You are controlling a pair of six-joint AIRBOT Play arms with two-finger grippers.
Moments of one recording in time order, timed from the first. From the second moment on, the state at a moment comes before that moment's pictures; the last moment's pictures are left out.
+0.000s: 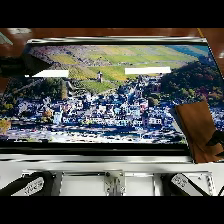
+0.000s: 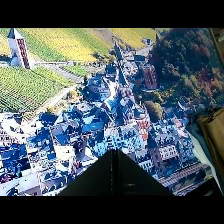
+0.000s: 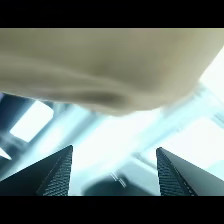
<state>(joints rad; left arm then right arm) 0.12 -1.16 1.45 0.69 -1.19 -1.24 -0.87 -1.17 0.98 -1.57 1.57 1.53</state>
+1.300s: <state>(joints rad) -0.44 -1.48 1.54 1.66 -1.47 -1.65 -0.05 -1.31 1.31 -1.56 1.43 1.59</state>
